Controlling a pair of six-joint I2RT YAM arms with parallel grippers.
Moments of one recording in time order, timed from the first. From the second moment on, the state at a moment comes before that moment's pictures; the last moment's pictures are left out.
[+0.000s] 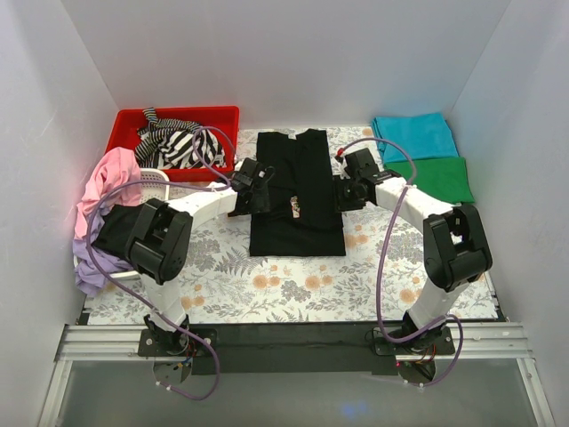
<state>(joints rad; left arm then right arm) -0.51 1.85 1.24 -0.41 -0.26 -0.56 0.41 1.72 1.19 -0.45 -0.14 0.22</state>
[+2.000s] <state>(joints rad) -0.48 1.98 1.38 -0.37 0.21 -0.50 0.53 1.86 1.25 -0.44 -0.22 0.28</state>
